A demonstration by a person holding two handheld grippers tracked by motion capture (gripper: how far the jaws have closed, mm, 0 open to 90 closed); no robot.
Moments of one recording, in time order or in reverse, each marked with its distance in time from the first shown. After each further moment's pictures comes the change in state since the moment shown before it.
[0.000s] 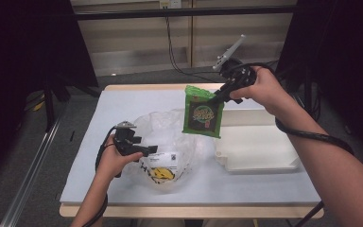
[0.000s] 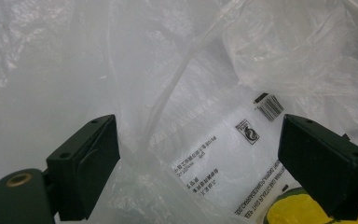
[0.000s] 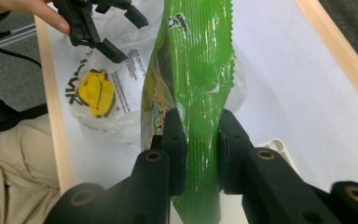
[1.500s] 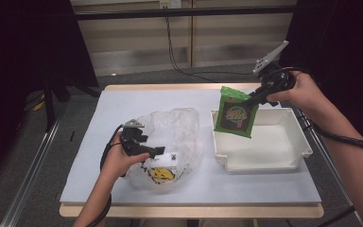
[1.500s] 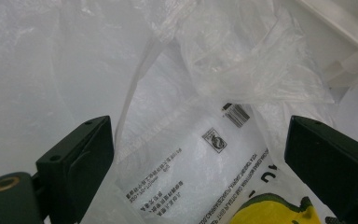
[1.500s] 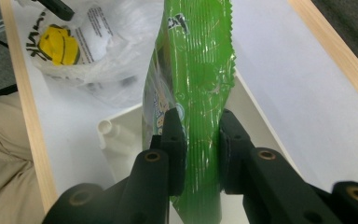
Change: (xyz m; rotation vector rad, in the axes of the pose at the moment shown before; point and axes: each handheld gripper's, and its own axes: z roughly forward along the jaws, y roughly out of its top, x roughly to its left) left arm -0.024 0.012 0.000 0.026 -0.023 0.065; right arm -0.037 -0.079 -0.037 0.017 -0.058 0.066
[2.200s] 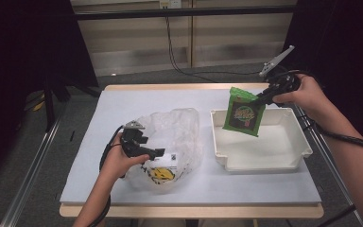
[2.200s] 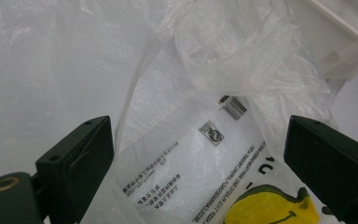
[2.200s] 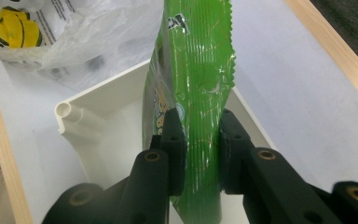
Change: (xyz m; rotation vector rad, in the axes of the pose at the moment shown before) left arm -0.003 -0.002 0.000 0.014 -0.013 0.016; right arm -0.027 -0.025 0.012 0.018 -0.044 0.039
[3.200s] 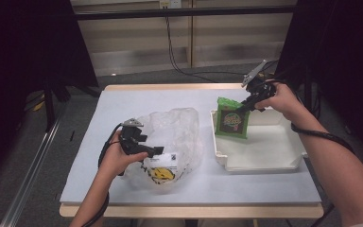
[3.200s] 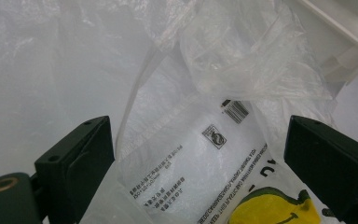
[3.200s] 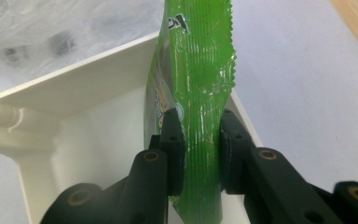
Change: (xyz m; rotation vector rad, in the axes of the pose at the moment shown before) left arm 0.006 0.005 -0.002 0.001 -0.020 0.002; right arm -0.028 0.001 0.077 0.048 0.055 -0.077
